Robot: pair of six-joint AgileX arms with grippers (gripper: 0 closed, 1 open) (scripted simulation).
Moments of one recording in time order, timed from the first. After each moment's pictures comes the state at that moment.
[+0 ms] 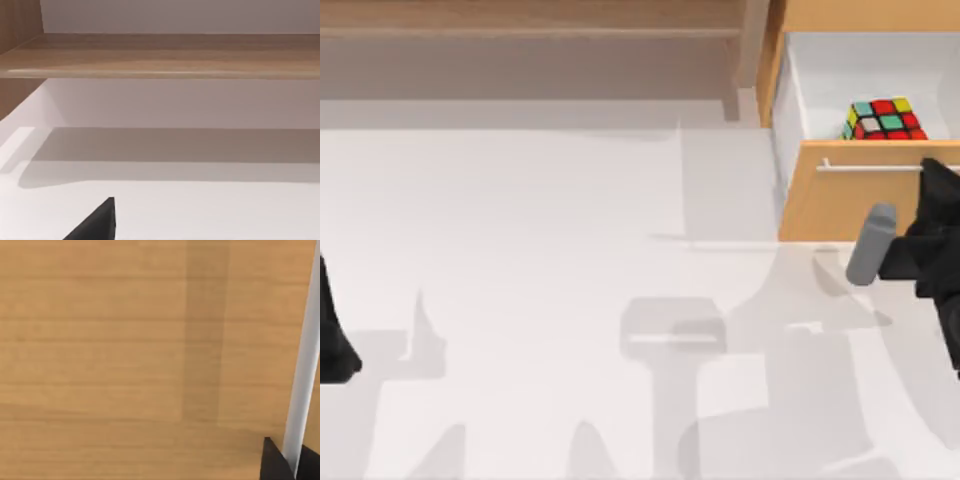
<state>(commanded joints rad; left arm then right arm) 0.00 0.00 0.00 0.00 0.00 0.00 0.30 2.02 0.36 1.64 0.33 -1.55</state>
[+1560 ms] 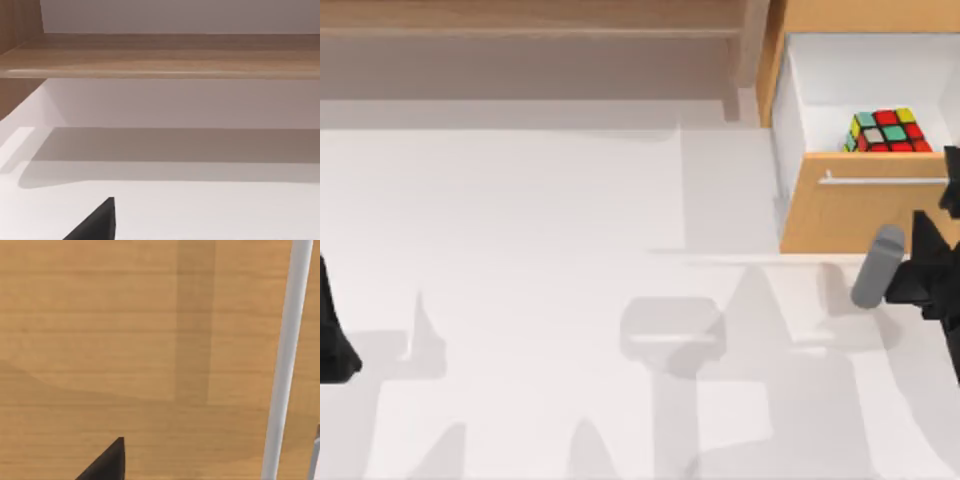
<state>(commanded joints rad) 0.00 0.00 0.00 0.00 0.00 0.00 0.32 2.00 0.27 1.71 0.36 -1.55</state>
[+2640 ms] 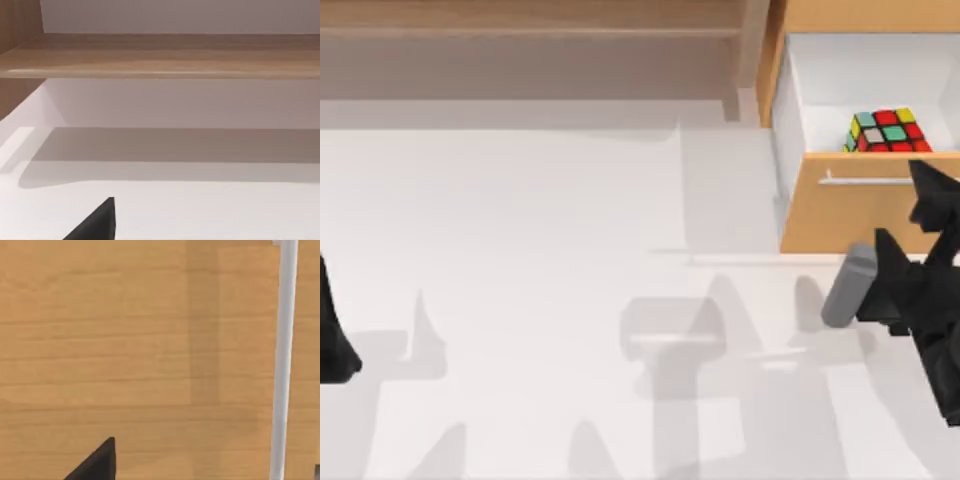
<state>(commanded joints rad) 0.00 0.00 0.00 0.00 0.00 0.00 0.44 1.99 0.26 1.69 0.38 -1.48</state>
